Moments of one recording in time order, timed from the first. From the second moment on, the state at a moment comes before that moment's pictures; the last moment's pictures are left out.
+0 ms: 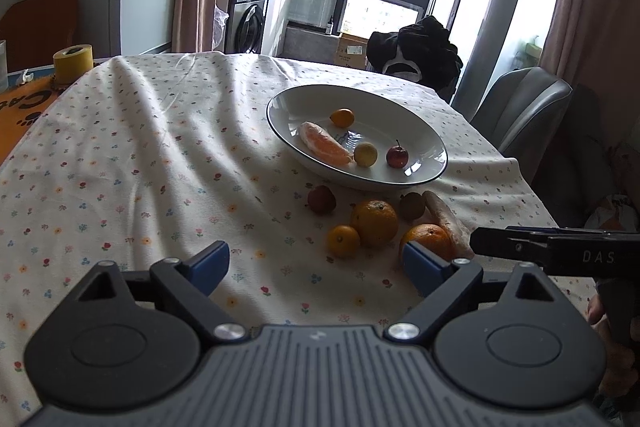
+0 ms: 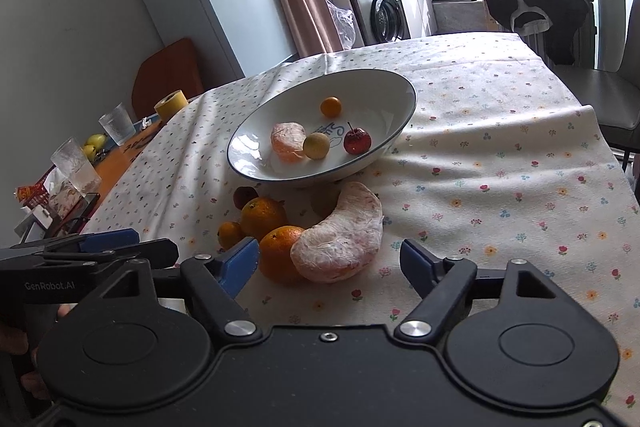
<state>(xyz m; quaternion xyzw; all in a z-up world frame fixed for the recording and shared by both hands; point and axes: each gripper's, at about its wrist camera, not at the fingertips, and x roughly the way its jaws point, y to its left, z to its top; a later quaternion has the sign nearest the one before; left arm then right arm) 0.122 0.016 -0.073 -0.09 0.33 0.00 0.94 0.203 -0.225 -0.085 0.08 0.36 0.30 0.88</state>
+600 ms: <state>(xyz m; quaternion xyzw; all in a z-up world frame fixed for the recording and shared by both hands) 0.142 0.006 -0.084 -0.09 0.34 -0.02 0.94 0.215 -0.233 -0.101 0.06 0.39 0.26 0.88</state>
